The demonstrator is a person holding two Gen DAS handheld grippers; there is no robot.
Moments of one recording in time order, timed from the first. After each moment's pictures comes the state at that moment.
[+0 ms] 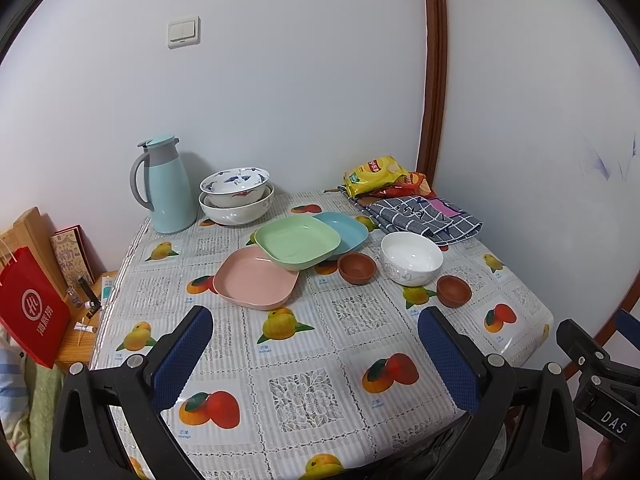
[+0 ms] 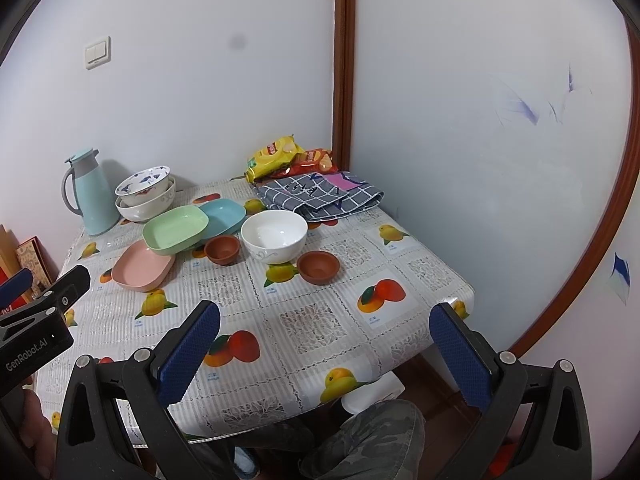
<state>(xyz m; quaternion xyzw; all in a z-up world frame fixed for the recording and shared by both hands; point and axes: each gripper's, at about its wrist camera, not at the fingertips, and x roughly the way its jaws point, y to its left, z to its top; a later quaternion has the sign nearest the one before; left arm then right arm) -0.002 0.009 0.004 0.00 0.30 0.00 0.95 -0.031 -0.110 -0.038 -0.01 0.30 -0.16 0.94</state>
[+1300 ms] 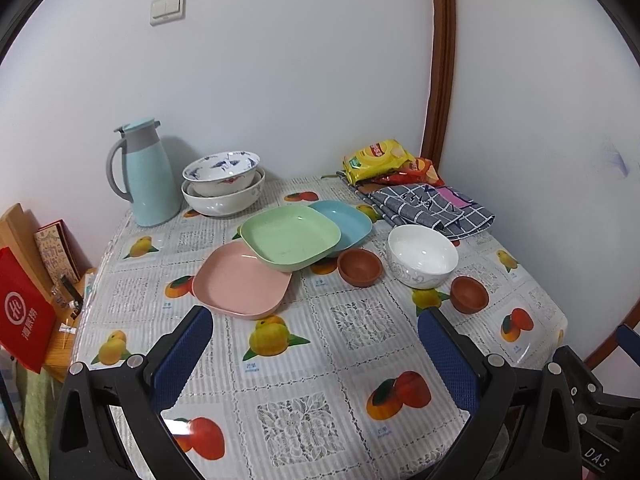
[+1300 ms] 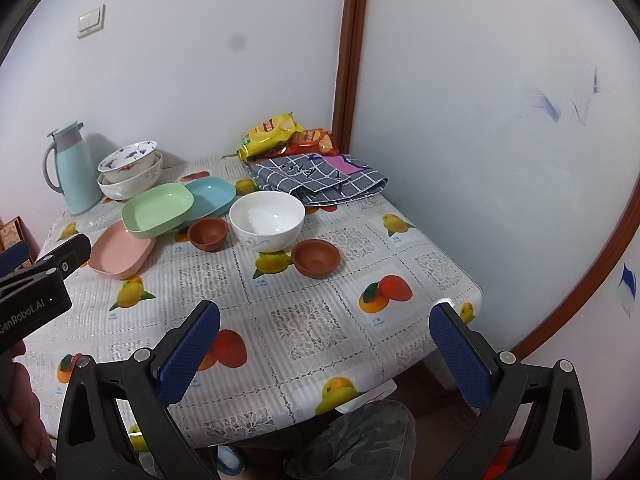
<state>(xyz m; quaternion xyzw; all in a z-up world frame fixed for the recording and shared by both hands) 0.062 0.009 -0.025 -0.01 0.33 0.00 0.94 0.017 -0.111 -0.063 -0.04 0.33 -0.17 0.93</state>
